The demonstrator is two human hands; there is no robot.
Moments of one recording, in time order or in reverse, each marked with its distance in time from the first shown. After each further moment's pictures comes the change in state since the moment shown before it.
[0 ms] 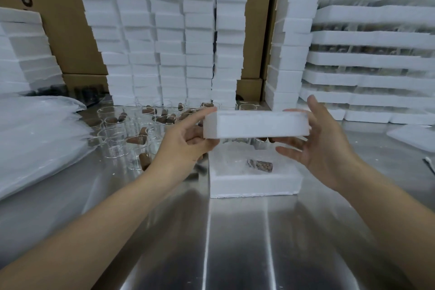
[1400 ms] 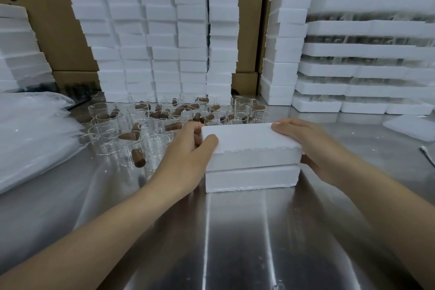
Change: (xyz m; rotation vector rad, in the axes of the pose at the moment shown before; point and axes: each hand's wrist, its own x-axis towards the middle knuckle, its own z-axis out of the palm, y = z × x) left_hand -0.017 -0.003 0.023 0.330 0.034 -0.102; right_hand 0.020 0.023 -0.020 -0.421 0.018 0.001
